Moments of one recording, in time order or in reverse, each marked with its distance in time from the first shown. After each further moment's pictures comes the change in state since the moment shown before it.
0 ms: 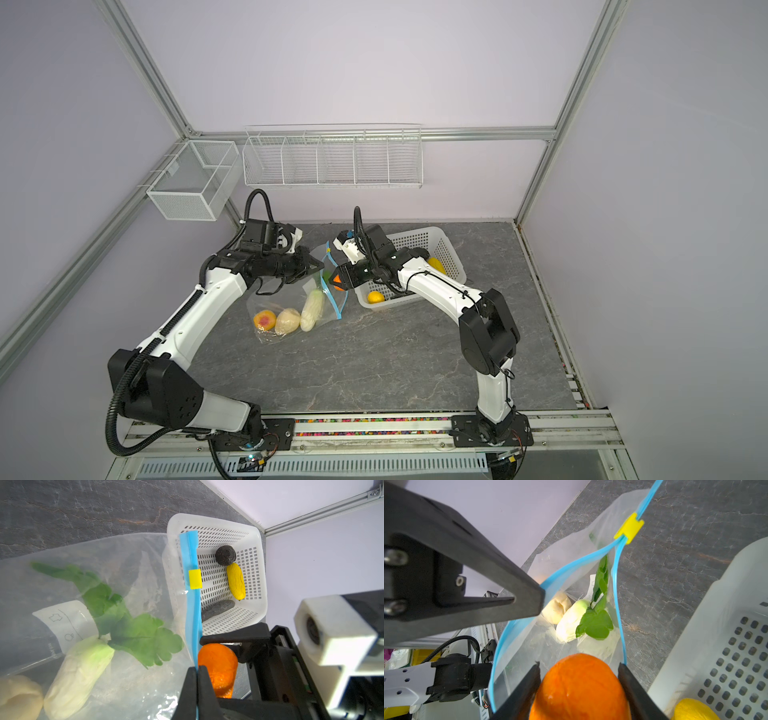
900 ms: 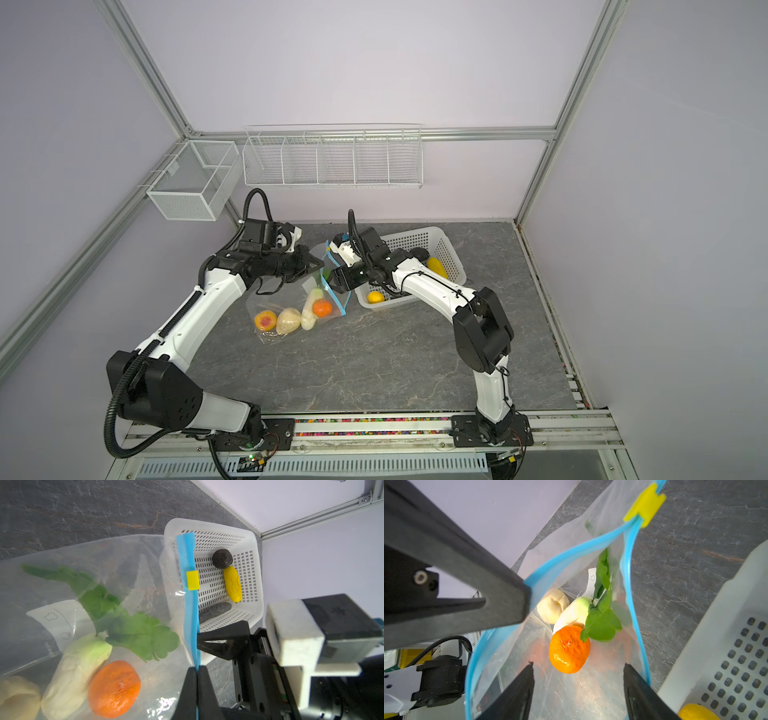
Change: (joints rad) left arm 0.000 -0.010 -0.002 0.021 0.003 -0.019; right arm 0.019 0.032 0.032 -0.016 0.036 -0.011
